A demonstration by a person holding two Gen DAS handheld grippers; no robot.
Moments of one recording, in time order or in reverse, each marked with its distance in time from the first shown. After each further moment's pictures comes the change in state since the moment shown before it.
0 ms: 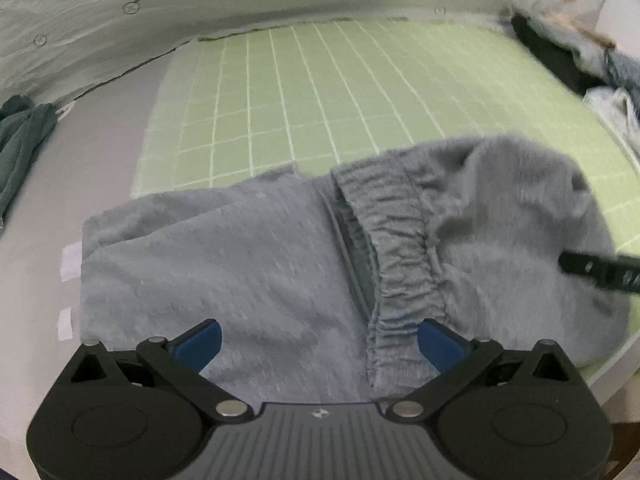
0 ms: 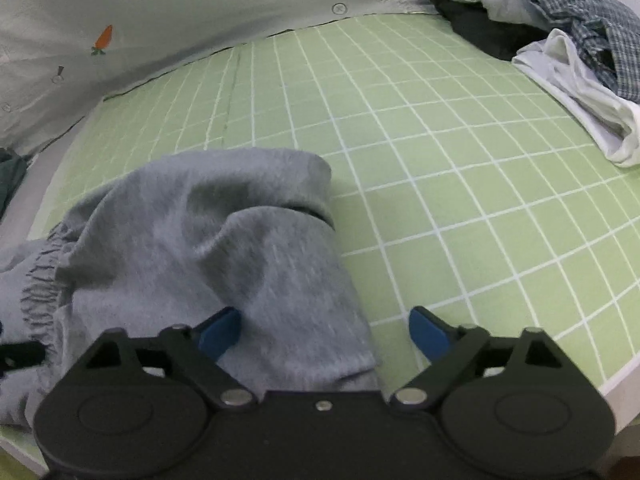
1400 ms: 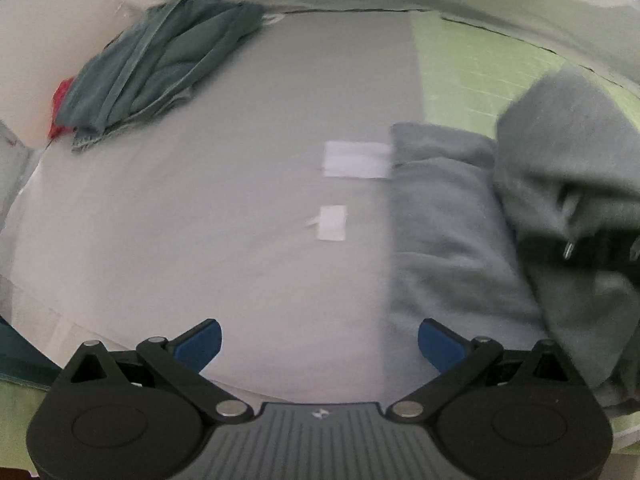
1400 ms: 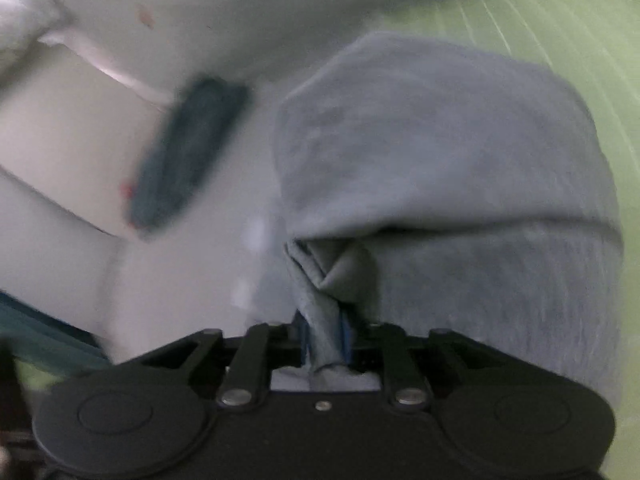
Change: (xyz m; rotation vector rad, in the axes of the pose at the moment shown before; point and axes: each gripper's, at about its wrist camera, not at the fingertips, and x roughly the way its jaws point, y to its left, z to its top) left arm -0.032 0.201 -0.082 -0.338 0.039 0.180; right arm 0.033 0.278 -0.020 -0.072 0.200 0.515
